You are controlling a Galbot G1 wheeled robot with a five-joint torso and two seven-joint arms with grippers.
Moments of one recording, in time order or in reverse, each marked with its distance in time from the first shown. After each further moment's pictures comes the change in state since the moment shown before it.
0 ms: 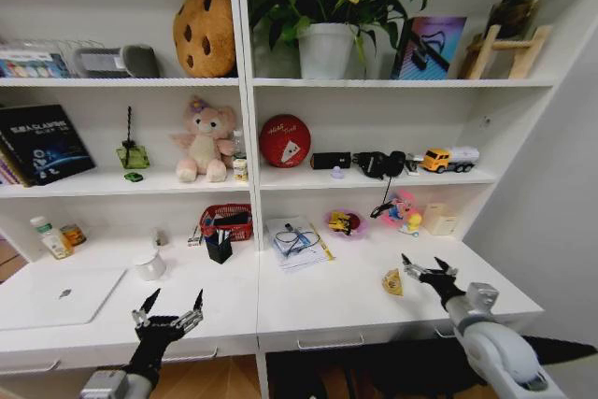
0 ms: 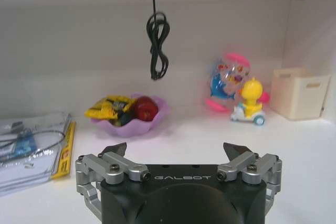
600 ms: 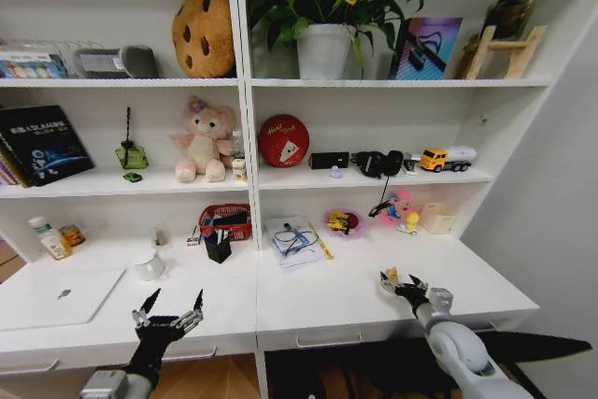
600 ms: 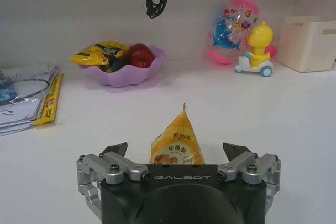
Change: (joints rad) left arm 0.000 0.000 0.000 0.000 0.000 0.000 0.000; right arm 0.099 0.007 -0.139 -0.167 -0.031 -0.011 0.026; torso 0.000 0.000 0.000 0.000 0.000
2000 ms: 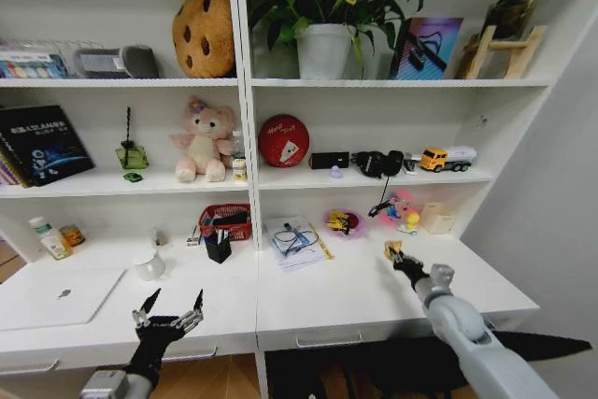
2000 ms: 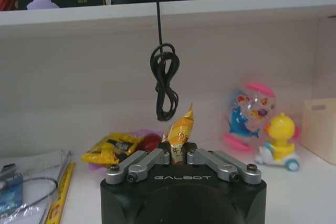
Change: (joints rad) left arm 0.000 0.000 0.000 0.000 0.000 0.000 0.000; right arm 0.276 -0.092 -0.060 -0.093 0.091 0.093 -0.075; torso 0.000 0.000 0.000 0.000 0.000
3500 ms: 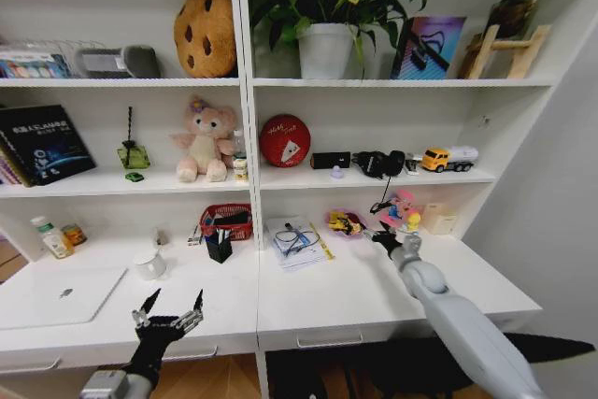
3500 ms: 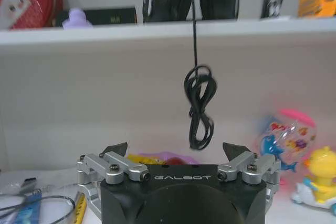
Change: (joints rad) left arm 0.000 0.000 0.000 0.000 0.000 0.000 0.000; right arm 0.014 -0.030 -0.035 0.010 -0.014 0.087 -0.062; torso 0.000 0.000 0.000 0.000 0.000
